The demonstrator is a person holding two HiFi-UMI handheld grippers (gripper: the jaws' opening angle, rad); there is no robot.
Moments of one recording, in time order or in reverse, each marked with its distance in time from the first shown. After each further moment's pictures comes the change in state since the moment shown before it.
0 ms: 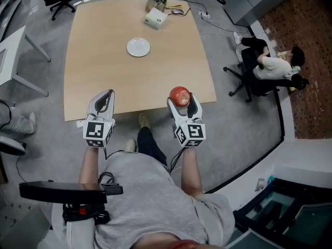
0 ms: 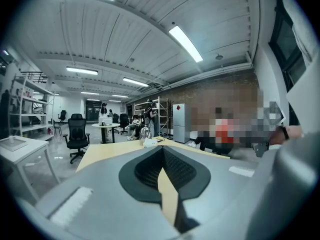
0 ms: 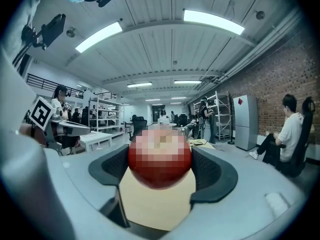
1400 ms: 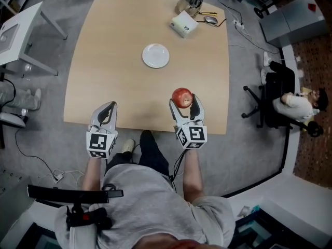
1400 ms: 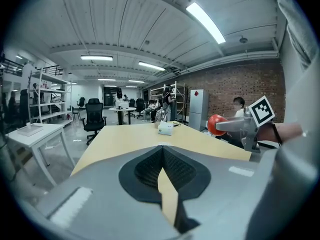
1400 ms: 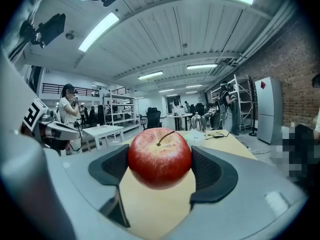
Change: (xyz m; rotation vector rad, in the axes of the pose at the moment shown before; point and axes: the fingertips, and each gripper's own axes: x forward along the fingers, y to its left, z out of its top) left arm 0.070 0.039 -0.057 -0.097 0.182 0.188; right arm 0.167 -0.034 -0.034 0.000 0.115 0.220
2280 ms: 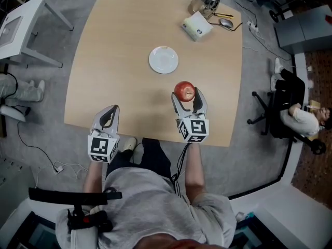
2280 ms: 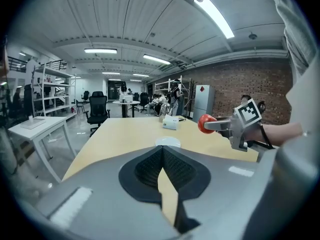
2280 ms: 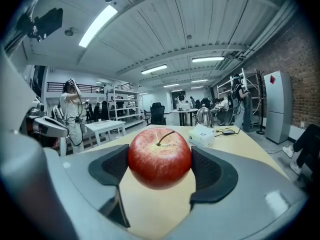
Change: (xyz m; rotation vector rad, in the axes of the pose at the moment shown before) left arm 0.038 0.019 -0.019 -0.047 0.069 0.040; right arm 0.094 -0.023 -0.018 -0.018 0.056 0.065
